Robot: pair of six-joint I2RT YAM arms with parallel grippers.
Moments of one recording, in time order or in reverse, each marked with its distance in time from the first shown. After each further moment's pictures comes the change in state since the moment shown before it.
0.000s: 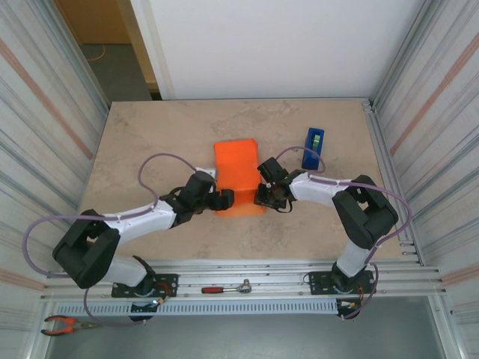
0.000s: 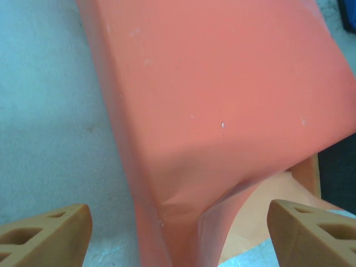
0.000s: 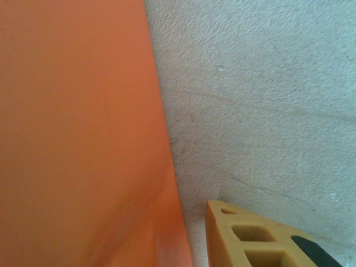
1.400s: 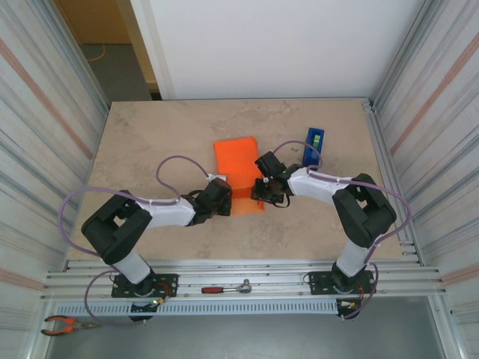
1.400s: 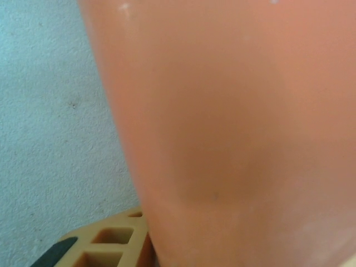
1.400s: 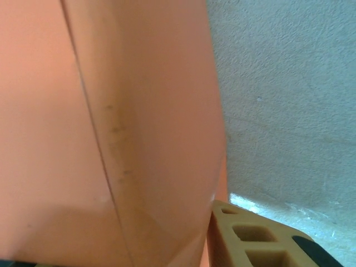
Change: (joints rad) left arm -0.089 0.233 0.057 0.033 -0.163 -0.019; right arm -0.004 0.016 0.079 -0.047 -0.009 -0.024
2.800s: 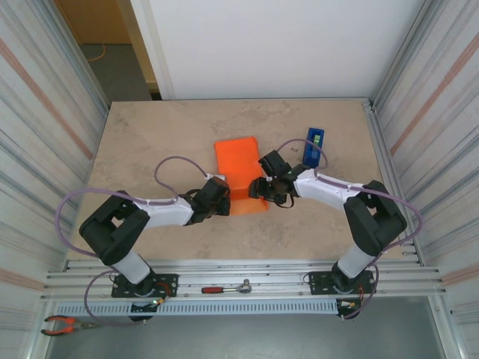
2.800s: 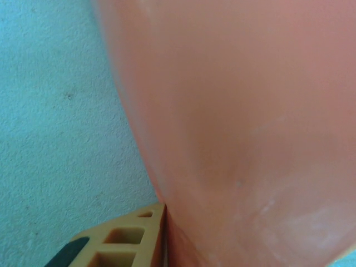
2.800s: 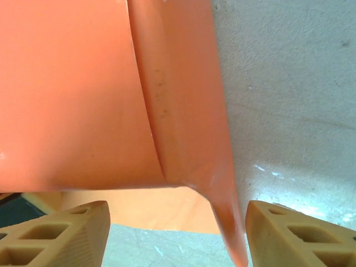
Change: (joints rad) left arm 0.021 -0.013 -0.006 -0.007 0.052 -0.012; right arm 0.001 -0.095 -0.021 -0.035 0.002 0.003
